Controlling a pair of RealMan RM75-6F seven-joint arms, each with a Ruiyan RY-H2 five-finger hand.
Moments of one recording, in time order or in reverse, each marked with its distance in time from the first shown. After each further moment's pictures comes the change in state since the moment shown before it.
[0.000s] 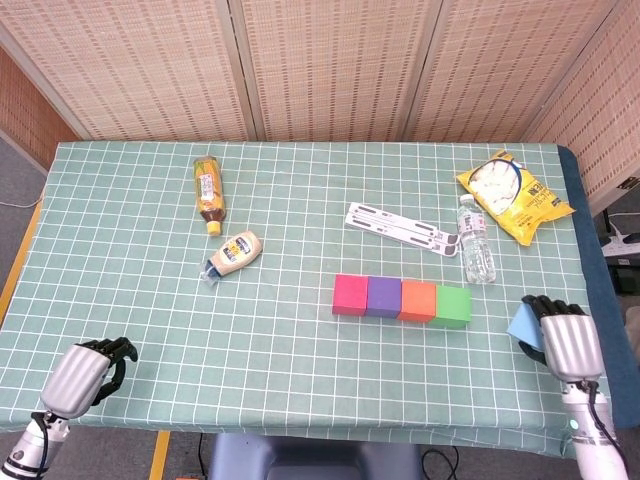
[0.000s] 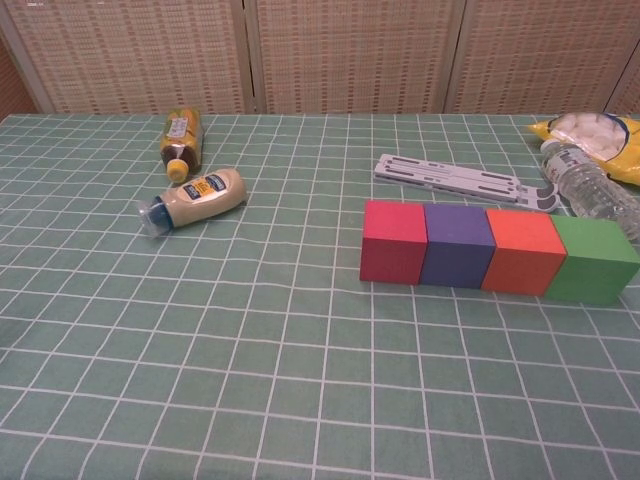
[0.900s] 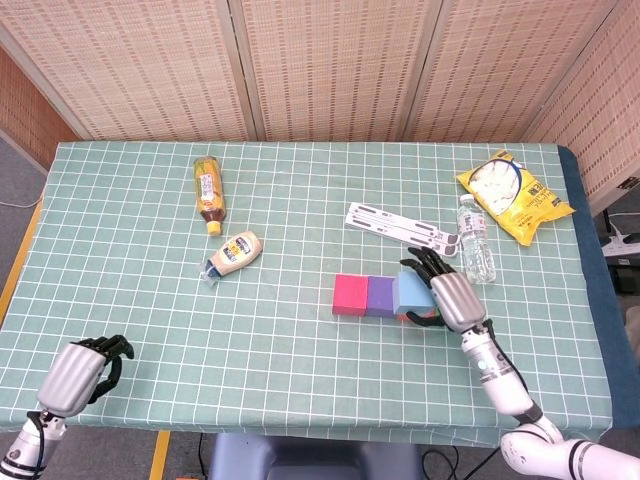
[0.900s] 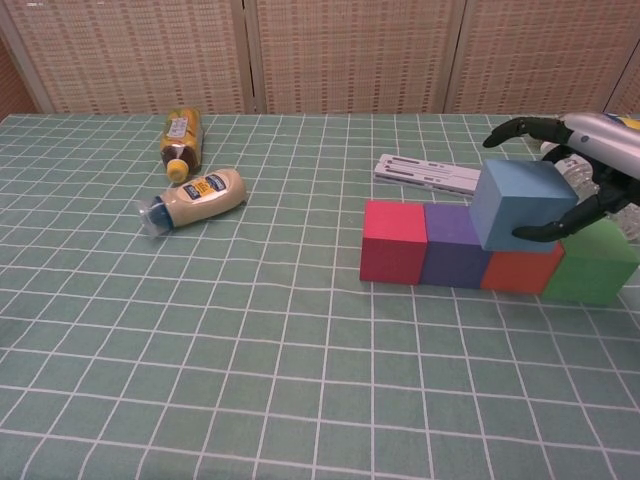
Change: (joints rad) left arm 0.001 0.000 -0.004 0.014 -0.007 0.019 -0.015; right arm 0.309 -0.182 0.143 0.006 -0.029 -0.356 0.349
